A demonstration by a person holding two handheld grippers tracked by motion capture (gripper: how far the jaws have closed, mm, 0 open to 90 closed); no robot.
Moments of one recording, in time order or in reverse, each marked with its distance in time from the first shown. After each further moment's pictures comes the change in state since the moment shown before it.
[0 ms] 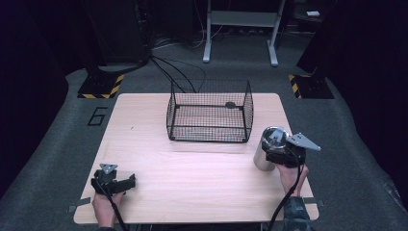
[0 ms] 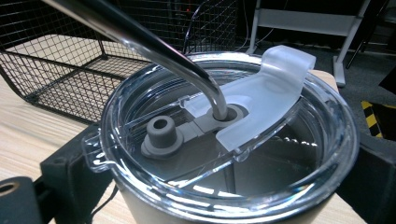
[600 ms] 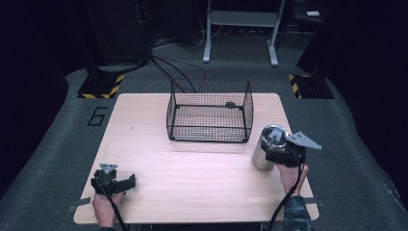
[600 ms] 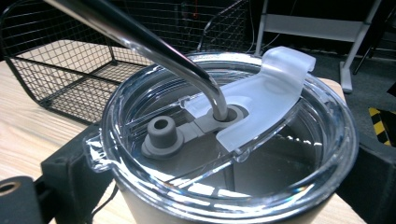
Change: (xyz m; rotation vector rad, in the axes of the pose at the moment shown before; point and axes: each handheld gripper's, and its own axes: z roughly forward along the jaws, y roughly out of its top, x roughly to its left) left arm 0.000 0.000 0.000 0.000 0.000 0.000; right arm 0.004 0.008 -0.005 -0.019 0.033 -0.004
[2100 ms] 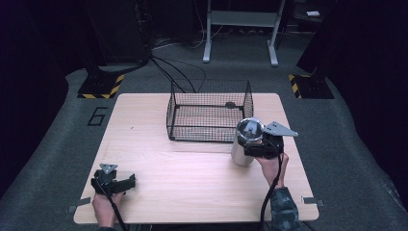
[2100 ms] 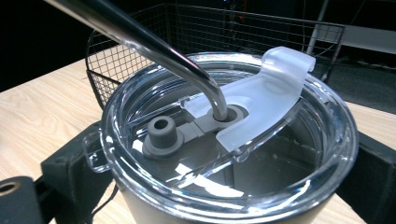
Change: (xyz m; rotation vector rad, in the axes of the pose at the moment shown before) left arm 0.000 0.000 0.000 0.000 0.000 0.000; right arm 0.056 0.039 0.028 0.005 0.178 -0.071
